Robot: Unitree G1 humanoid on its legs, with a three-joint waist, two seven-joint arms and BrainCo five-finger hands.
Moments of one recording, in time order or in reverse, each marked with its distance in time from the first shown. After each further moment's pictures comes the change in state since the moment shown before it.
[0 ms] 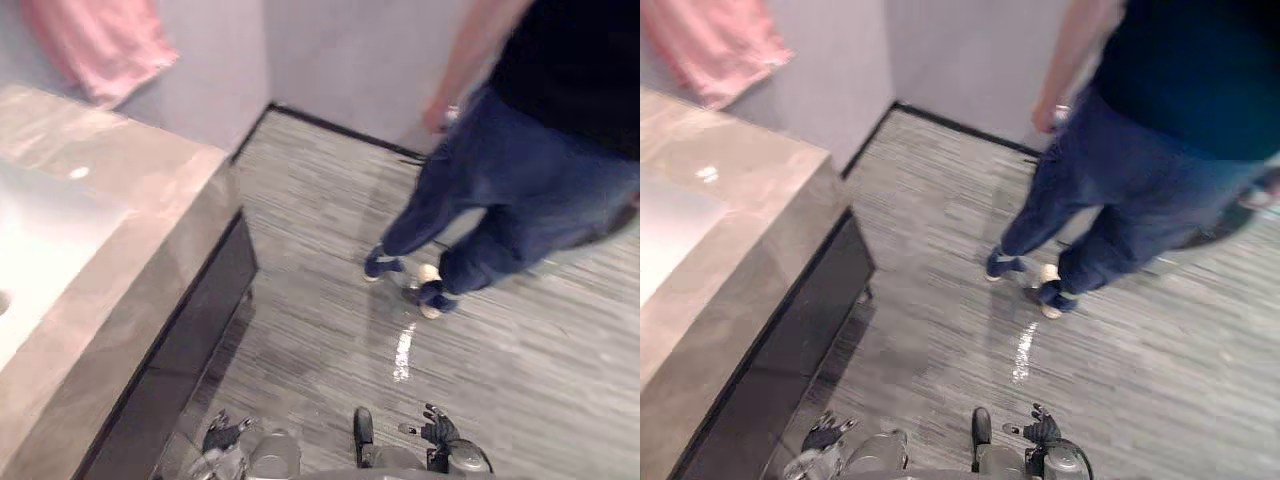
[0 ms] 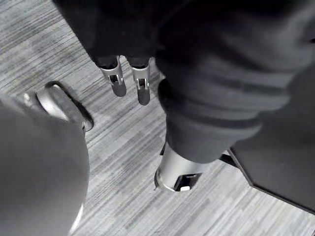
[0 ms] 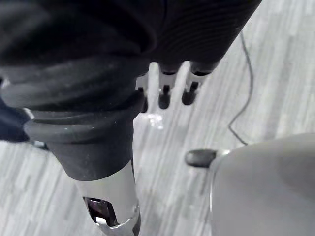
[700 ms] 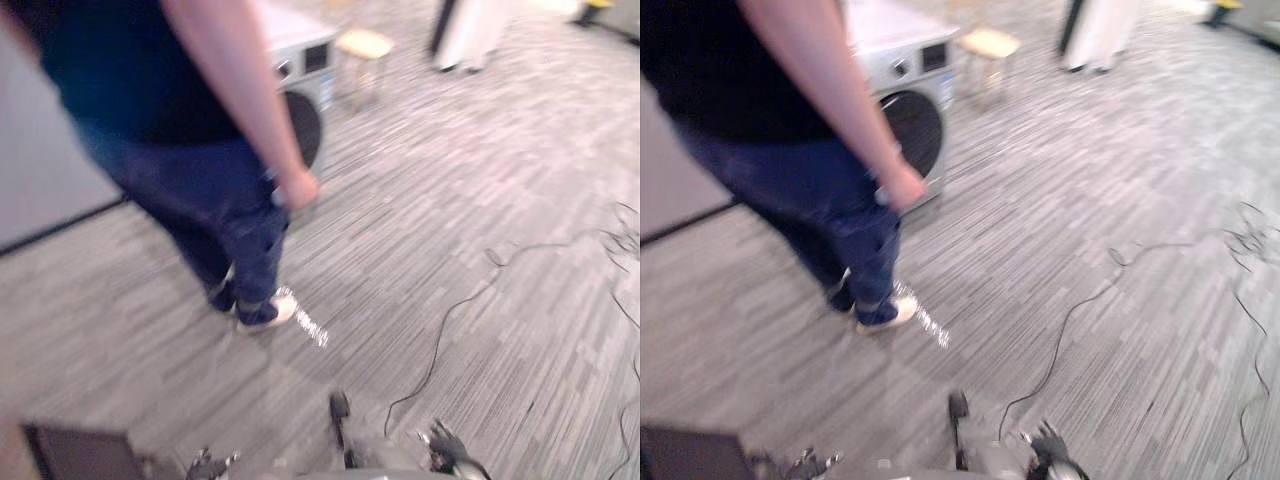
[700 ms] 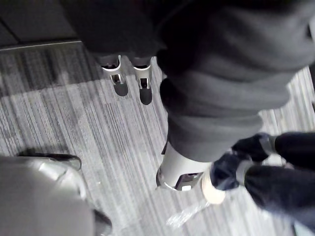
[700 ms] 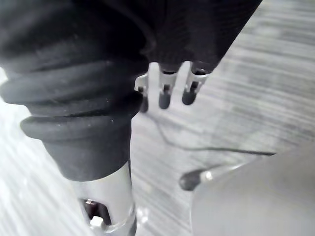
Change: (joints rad) left arm 0.013 -0.038 0.080 0.089 0.176 0.014 0.010; right arm 0.068 0.028 -0.214 -0.041 0.092 0.022 0.019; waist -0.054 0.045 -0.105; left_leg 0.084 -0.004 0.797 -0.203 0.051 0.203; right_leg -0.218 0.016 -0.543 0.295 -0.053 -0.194
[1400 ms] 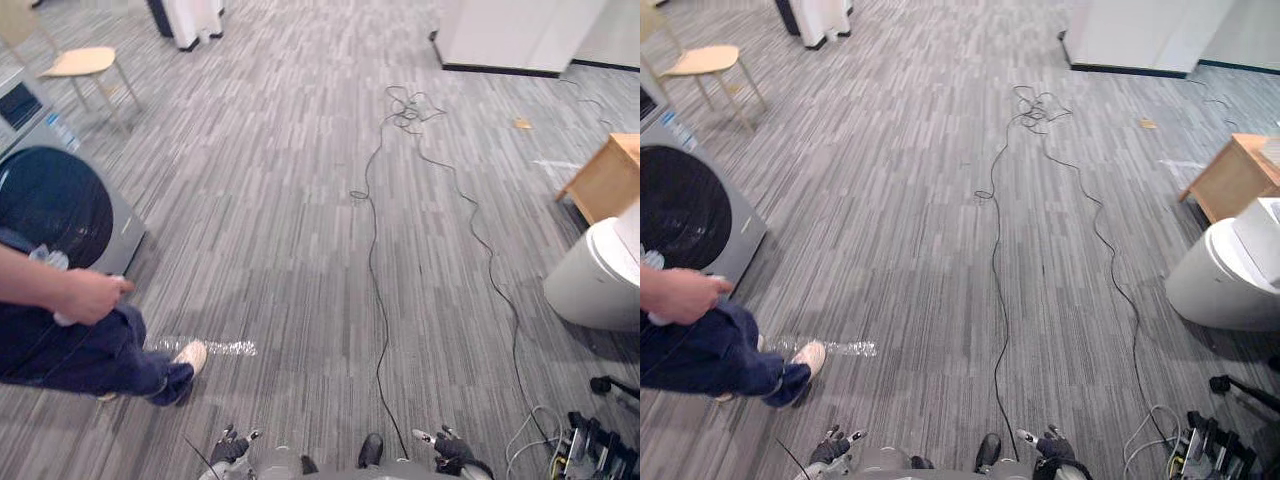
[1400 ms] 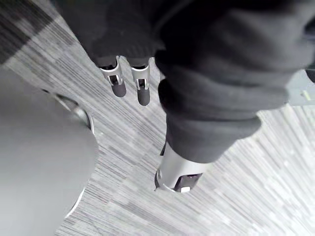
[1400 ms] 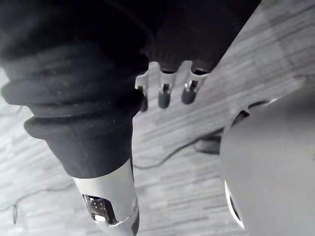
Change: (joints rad) left arm -0.002 -0.037 -0.105 -0.101 -0.175 -0.022 -0.018; right arm -0.033 -0.037 0.049 0.107 0.064 -0.006 0.005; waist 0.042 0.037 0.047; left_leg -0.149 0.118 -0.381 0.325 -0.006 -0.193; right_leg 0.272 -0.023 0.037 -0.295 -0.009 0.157
